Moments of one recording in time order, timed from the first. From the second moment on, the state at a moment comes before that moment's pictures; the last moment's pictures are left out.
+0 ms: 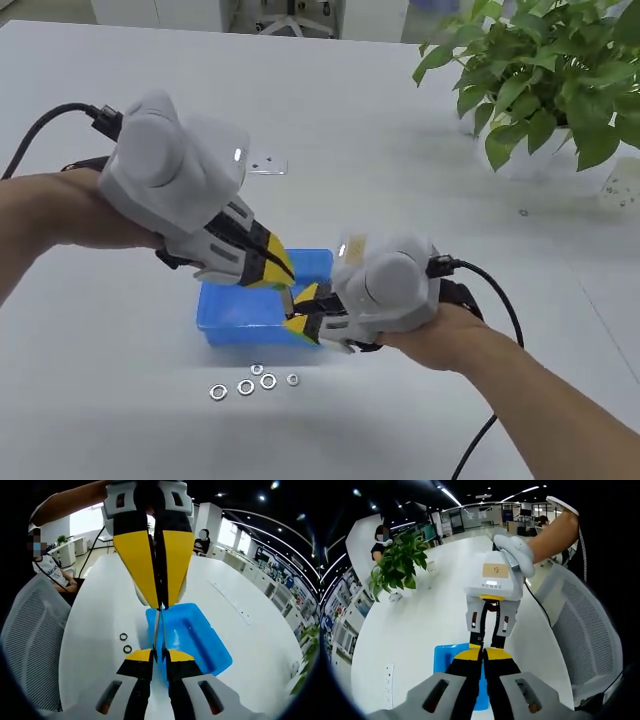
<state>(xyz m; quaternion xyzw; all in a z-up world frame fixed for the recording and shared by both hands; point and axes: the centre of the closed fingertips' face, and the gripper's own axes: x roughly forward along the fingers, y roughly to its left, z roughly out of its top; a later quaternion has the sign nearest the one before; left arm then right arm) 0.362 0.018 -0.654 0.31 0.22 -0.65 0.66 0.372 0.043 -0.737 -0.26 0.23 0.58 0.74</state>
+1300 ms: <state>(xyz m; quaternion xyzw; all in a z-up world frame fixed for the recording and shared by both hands) 0.335 0.021 -0.698 0.31 0.25 -0.66 0.64 0.341 0.042 -0.781 -0.25 0.26 0.60 0.72</state>
